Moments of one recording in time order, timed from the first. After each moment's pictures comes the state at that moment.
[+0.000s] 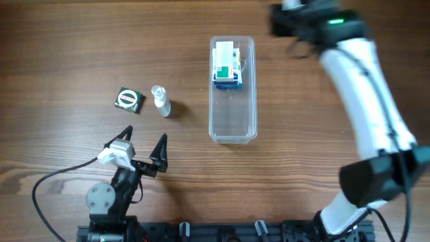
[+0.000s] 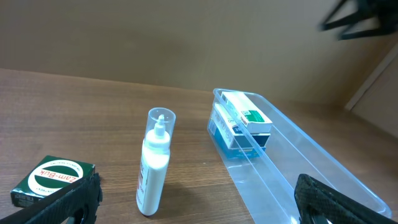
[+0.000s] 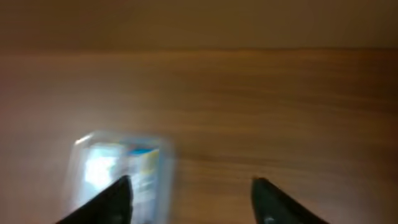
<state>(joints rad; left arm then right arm) -0.02 0.01 0.01 -0.05 0.30 -0.24 0.17 1.84 1.92 -0.88 0.05 0.15</state>
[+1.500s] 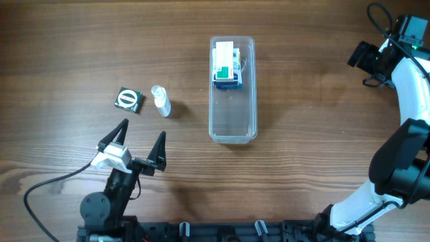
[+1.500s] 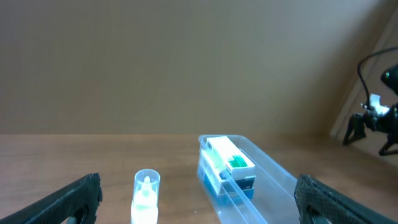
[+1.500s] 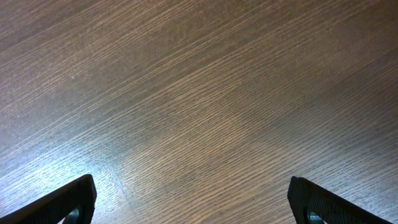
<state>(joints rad) -0.02 0.02 0.05 0.11 0.32 -0.22 -0.33 1.90 1.53 -0.71 0.04 0.20</state>
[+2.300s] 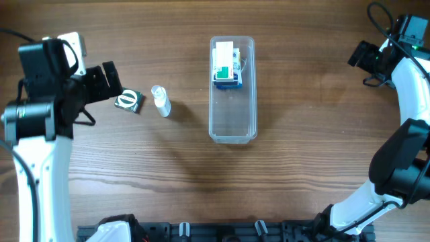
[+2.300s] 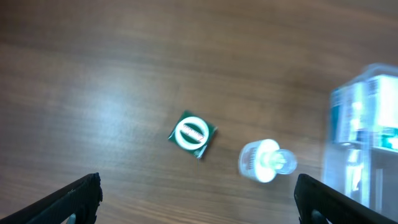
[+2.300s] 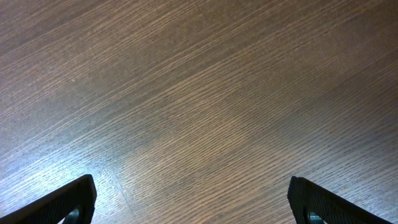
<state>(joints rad) 0.12 1.30 1.43 -1.02 0.01 -0.11 -0.33 1.90 1.53 -0.70 0.05 0.20</state>
